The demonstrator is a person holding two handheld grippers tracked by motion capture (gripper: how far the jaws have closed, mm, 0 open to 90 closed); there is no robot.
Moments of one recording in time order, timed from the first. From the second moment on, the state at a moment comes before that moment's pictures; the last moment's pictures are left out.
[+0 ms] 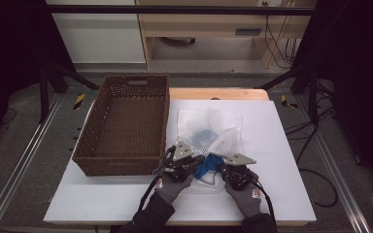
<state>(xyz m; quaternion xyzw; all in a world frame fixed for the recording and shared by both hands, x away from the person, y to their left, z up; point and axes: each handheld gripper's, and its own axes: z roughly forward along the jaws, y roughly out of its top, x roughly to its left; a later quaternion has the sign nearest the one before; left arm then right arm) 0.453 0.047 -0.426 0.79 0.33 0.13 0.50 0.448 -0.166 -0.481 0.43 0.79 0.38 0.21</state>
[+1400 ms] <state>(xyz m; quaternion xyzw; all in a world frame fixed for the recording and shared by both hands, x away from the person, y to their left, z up) 0.451 0.053 -0.425 0.79 0.33 0.12 0.50 0.467 -0.122 -0.487 0.44 0.78 0.39 0.20</state>
